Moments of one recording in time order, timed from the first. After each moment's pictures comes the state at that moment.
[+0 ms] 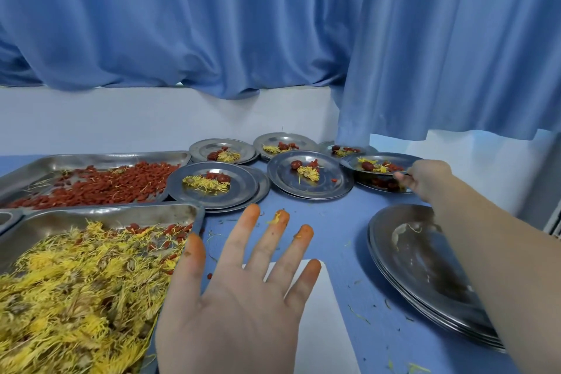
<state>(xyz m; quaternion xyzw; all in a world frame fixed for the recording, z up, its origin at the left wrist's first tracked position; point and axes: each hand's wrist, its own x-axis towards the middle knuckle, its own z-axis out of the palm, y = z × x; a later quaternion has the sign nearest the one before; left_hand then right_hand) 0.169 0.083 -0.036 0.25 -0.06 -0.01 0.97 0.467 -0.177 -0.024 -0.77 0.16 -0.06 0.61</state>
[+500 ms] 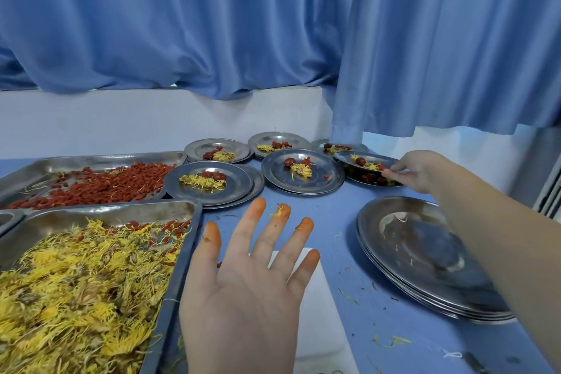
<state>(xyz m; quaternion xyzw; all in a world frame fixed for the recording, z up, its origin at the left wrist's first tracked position) 0.159 0.068 -0.024 0.23 0.02 0.01 0.97 0.441 -0.184 -0.006 -0.71 0.18 -0.08 0.68</state>
